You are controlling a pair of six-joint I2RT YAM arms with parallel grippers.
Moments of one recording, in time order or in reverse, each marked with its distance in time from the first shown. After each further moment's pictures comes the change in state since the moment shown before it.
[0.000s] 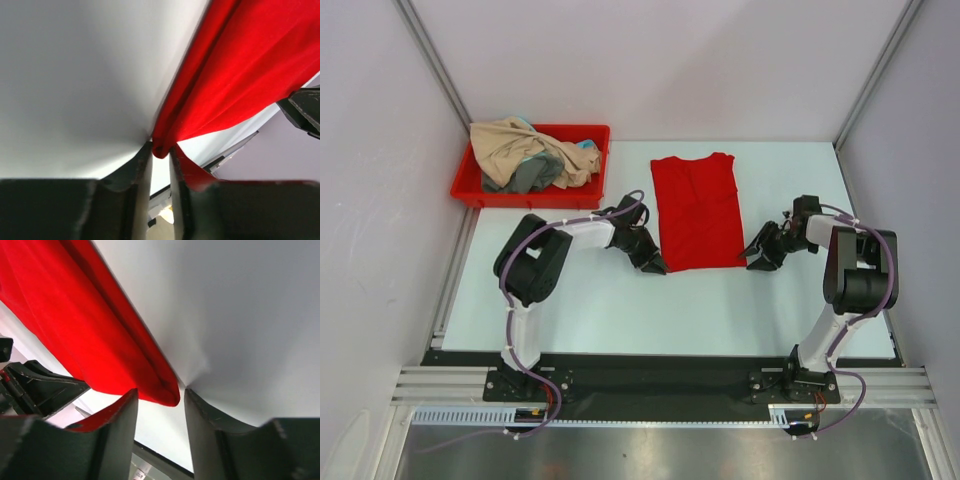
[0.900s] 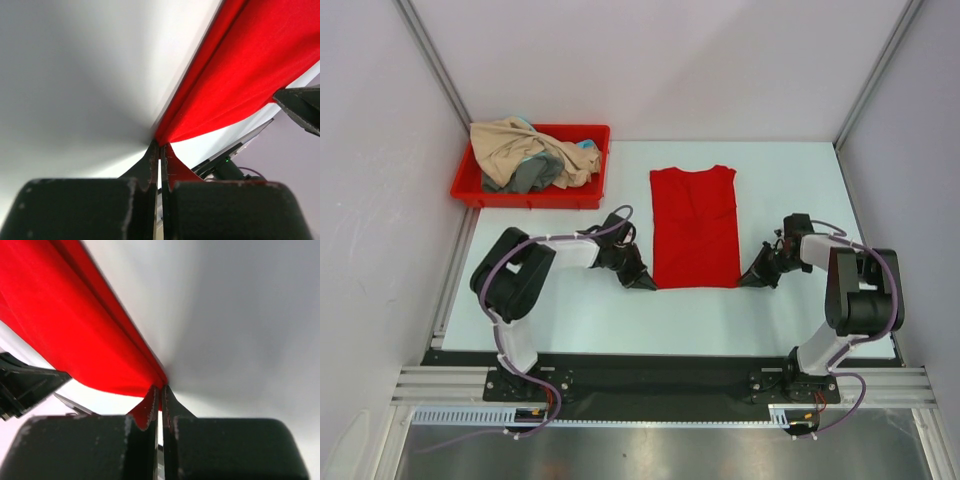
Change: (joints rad) left arm 0.001 -0.168 -0.275 0.119 -0.003 0.023; right arm 0.060 -0.140 -0.196 0.023 0.043 0.006
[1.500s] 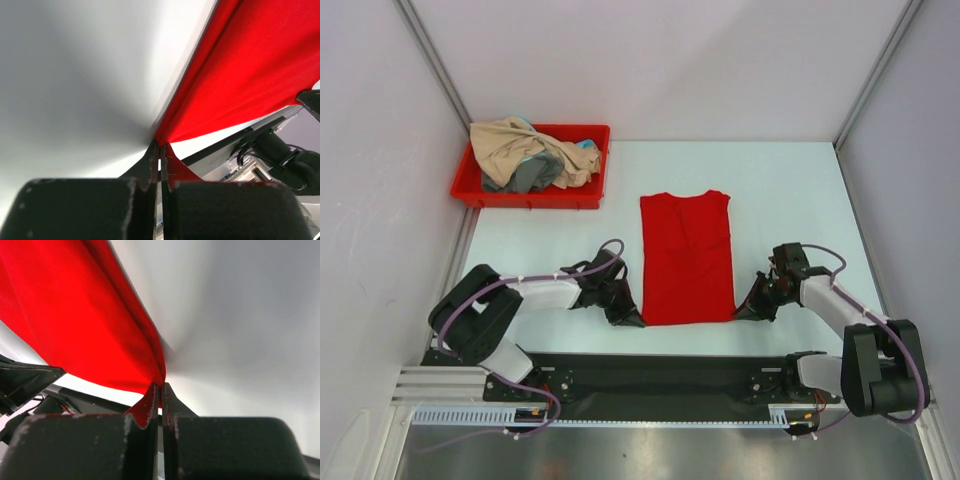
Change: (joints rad) left arm -0.137 -0.324 -0.366 0.056 -0.079 -0.069; right arm 0.166 -0.443 -0.289 -0.103 0.102 0.101
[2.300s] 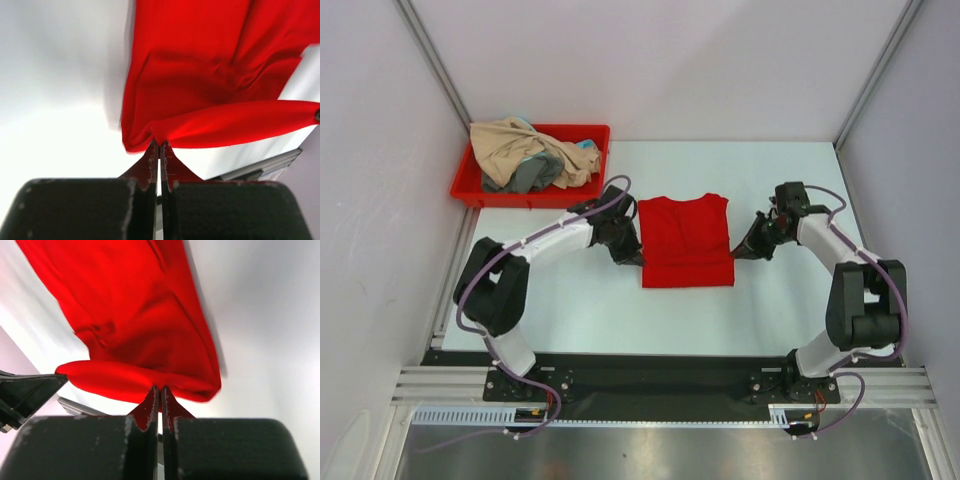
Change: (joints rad) left arm 0.130 0.172 0.572 -0.406 -0.190 0.206; right arm -0.045 0.326 0.501 -0.058 -0.022 -0.031
